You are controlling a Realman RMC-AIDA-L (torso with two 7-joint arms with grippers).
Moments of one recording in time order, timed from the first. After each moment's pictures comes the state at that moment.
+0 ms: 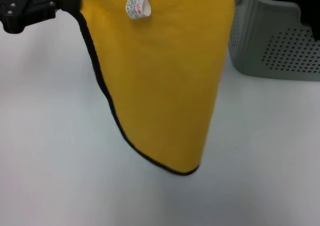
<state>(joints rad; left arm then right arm) -0.64 -1.81 0.69 0.97 1.77 1.98 -1.58 0.92 1.92 -0.86 -1.04 -1.79 -1.89 2.23</state>
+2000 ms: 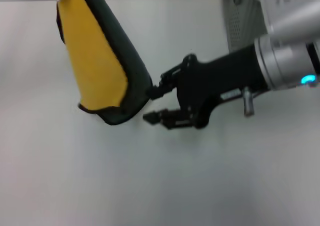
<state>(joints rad) -0.51 -1.88 0.64 0.97 1.46 1.85 -1.46 0.56 2.03 -1.56 -1.53 -1.85 -1.43 2.03</state>
